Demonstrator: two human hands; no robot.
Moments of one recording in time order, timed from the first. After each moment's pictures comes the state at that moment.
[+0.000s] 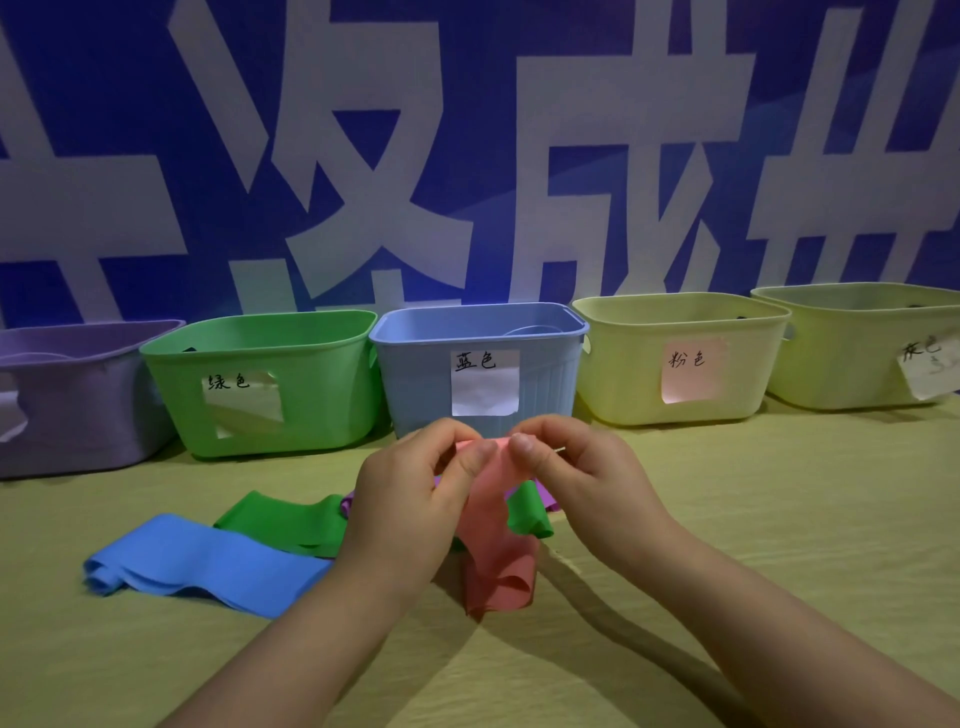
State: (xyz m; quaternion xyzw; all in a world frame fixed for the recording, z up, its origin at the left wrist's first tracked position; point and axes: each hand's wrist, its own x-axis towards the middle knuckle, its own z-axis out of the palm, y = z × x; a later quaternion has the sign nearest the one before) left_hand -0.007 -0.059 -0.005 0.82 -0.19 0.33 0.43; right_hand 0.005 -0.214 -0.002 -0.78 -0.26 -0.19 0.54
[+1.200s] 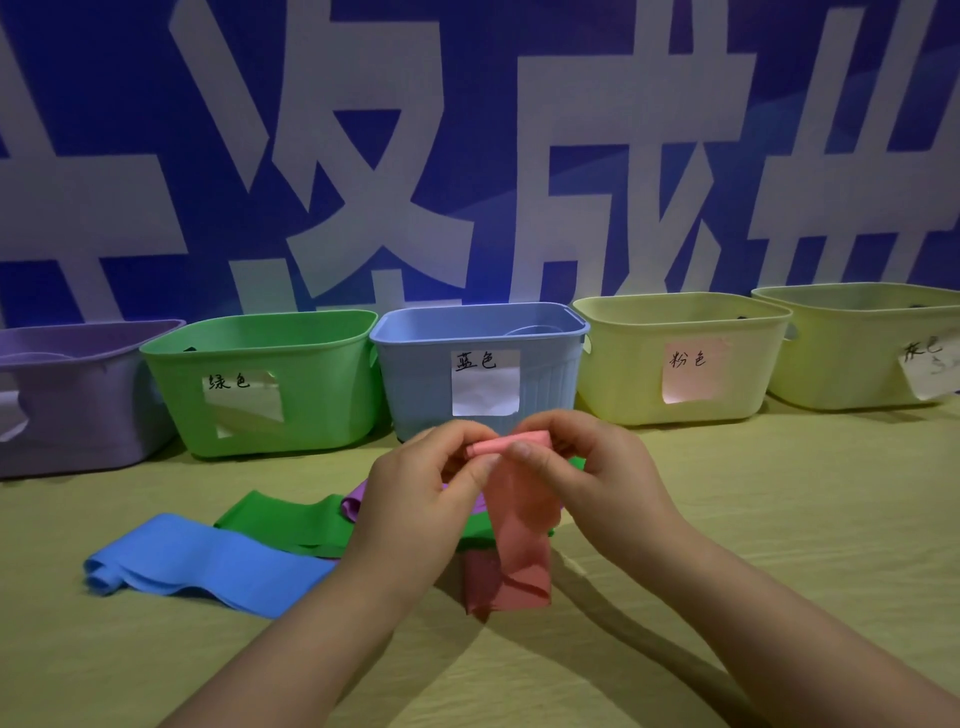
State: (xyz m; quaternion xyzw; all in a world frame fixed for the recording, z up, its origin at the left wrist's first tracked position) left_hand -0.006 -0.062 -0.007 0.82 -0.21 0.28 0.46; right_hand 0.004 -0.218 0.001 -0.79 -0.27 -0.26 0.49
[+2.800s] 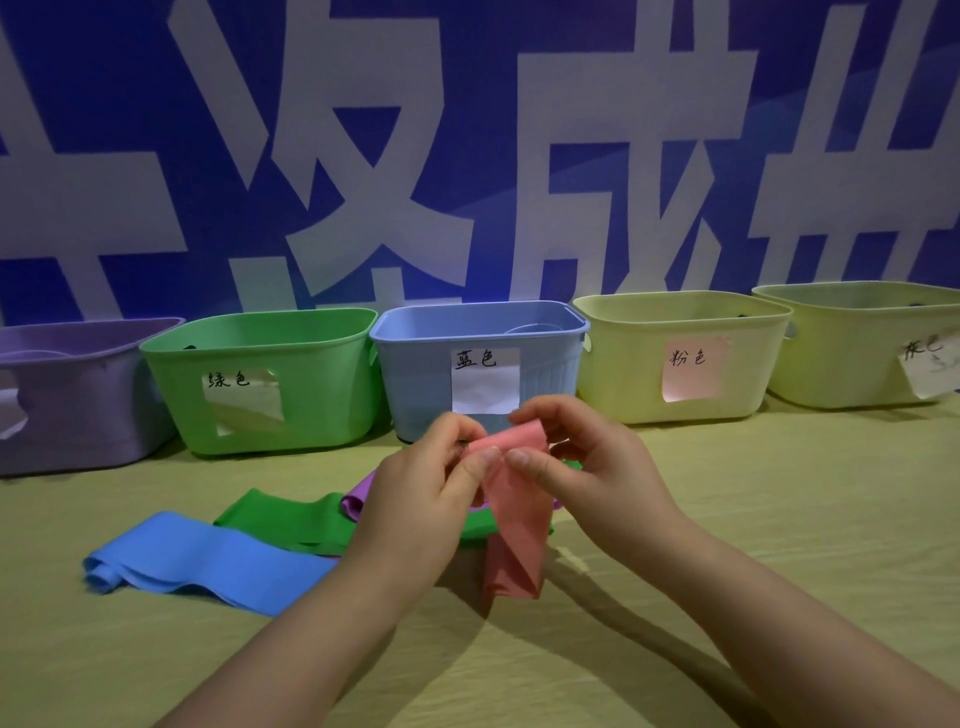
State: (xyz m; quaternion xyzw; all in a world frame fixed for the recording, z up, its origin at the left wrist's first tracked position) left_hand -0.006 -0.063 -0.008 0.83 -0.19 0.26 0.46; right_hand 0.005 -0.220 0.000 -0.77 -0.29 -0.23 0.52
